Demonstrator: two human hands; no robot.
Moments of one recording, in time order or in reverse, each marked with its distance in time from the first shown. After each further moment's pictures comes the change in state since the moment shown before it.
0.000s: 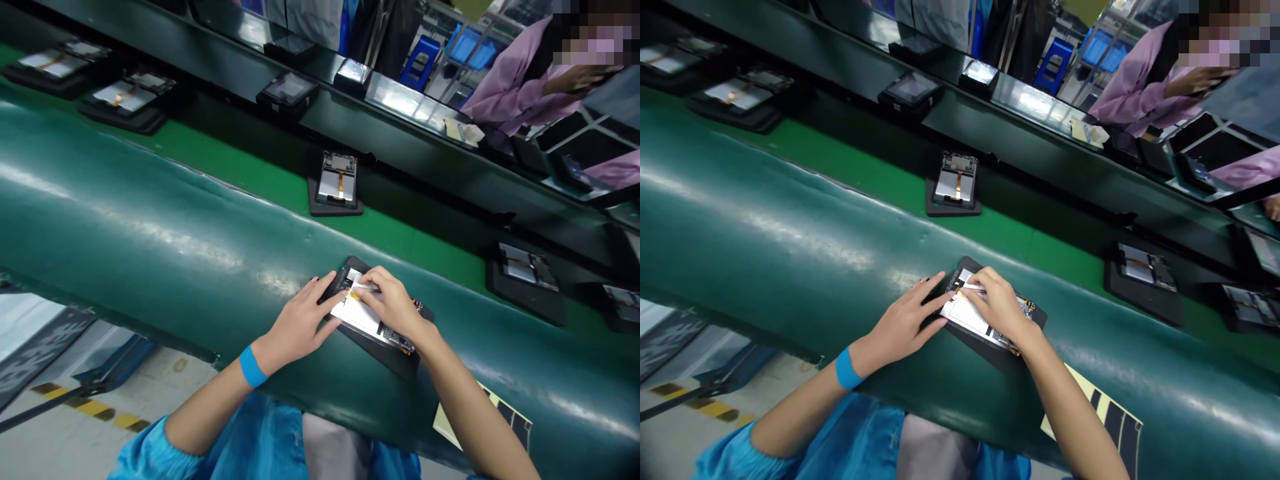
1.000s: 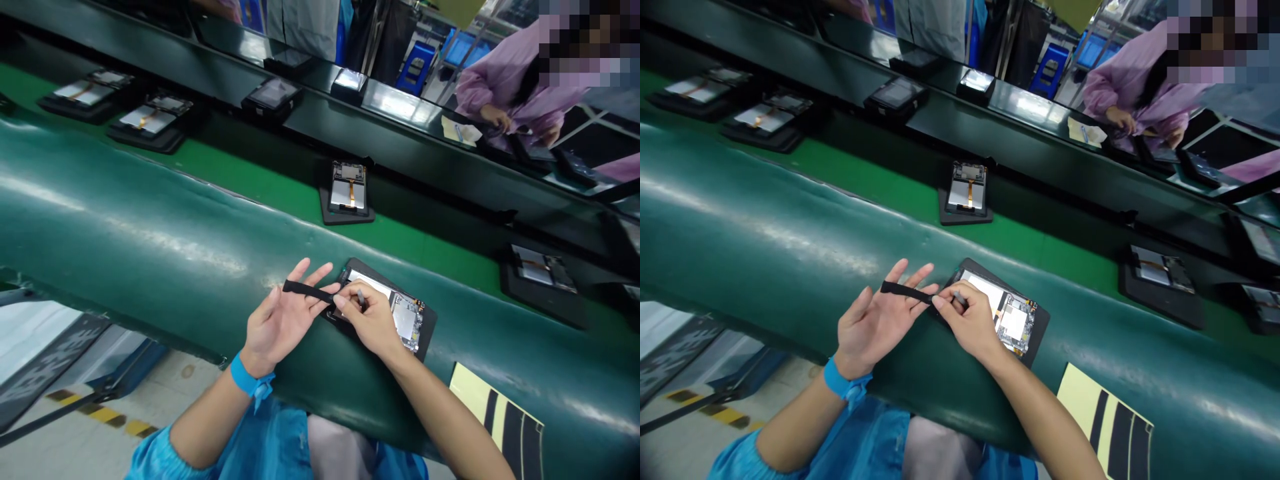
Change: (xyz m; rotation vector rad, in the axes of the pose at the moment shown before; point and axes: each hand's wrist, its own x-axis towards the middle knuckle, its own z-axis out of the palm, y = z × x) left_hand 0.001 0.010 -0.029 -1.531 0.212 -0.360; right_hand -0.004 -0.065 0.040 0.622 0.220 0.179
